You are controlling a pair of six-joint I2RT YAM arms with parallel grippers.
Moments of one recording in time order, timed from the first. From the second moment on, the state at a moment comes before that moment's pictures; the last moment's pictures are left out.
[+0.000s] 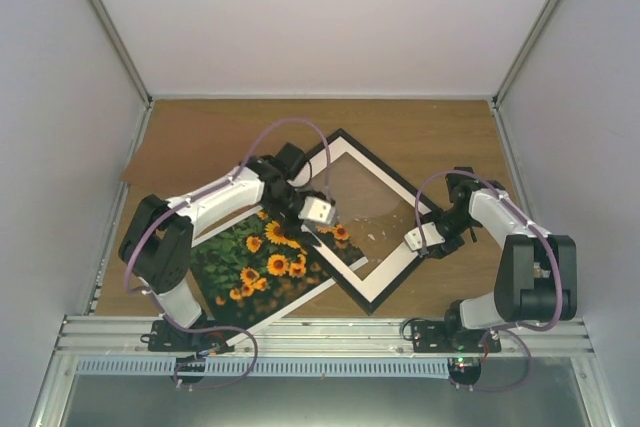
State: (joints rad) left arm -0.58 1.69 1.26 -0.82 0.70 1.18; right arm 0.00 1.44 0.83 -0.98 -0.35 -2.10
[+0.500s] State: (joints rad) left arm -0.83 1.76 1.14 -0.69 0.66 1.37; right arm 0.00 1.44 0.83 -1.00 -0.37 -2.10
